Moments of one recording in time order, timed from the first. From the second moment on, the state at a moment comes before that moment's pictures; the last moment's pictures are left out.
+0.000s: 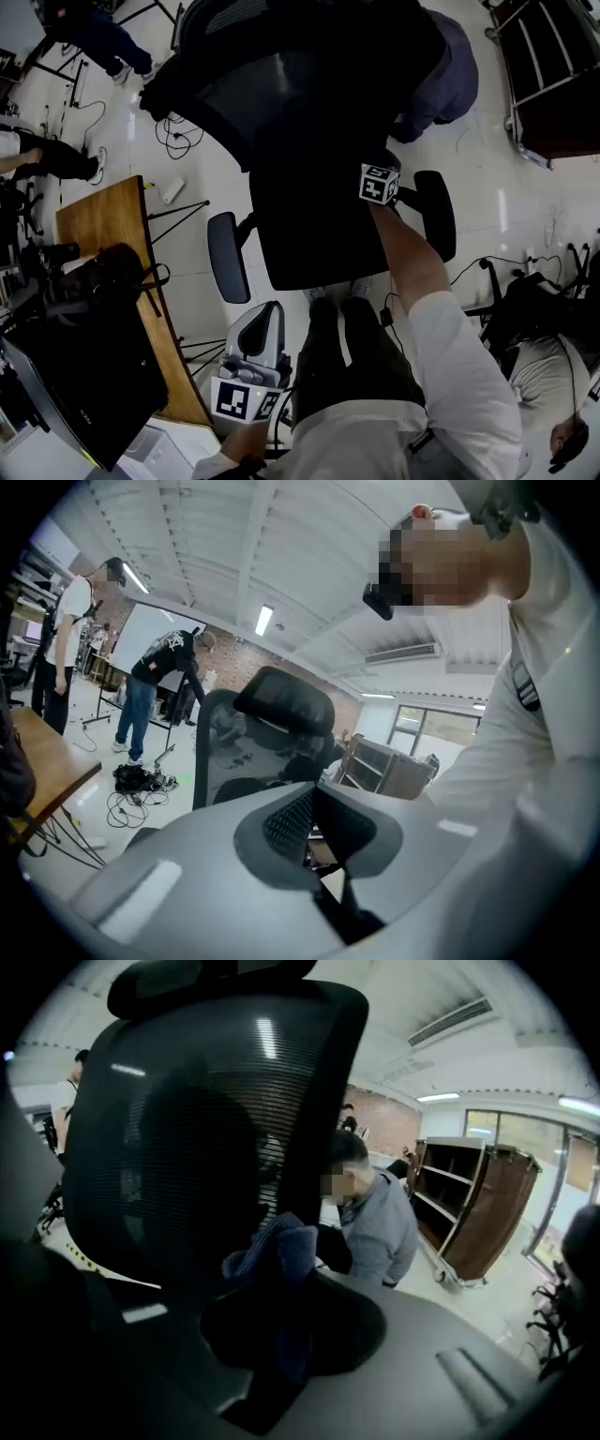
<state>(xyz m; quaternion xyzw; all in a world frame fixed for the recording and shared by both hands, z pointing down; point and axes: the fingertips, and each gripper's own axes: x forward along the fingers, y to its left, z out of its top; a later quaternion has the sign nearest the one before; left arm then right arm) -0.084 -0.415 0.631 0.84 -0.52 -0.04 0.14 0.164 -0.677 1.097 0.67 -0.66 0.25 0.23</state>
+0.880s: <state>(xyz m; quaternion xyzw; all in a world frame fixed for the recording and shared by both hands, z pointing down) -0.152 -0.140 0.523 0.84 -0.54 -0.06 -0.02 0.039 -0.259 0.531 0.59 -0.80 -0.01 -0.14</state>
